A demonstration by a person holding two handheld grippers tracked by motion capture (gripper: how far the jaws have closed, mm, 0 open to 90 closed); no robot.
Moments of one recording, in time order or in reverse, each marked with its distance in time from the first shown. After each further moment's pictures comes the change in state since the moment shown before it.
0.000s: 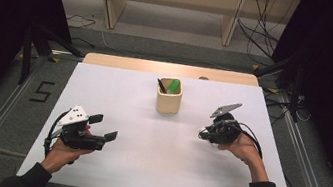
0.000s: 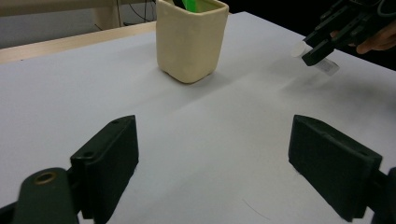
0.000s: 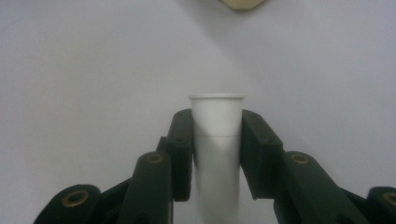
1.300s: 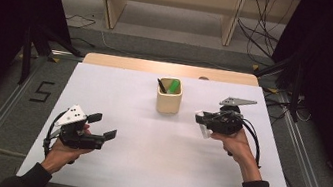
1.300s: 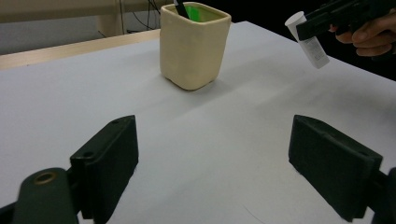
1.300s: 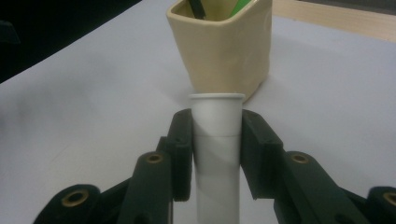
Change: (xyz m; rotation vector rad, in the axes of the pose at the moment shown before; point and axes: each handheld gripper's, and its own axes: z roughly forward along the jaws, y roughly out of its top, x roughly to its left) left arm 0.001 -0.001 -0.002 -0.032 0.008 -0.014; right arm -0.003 0.011 -0.010 -0.346 0.044 0.211
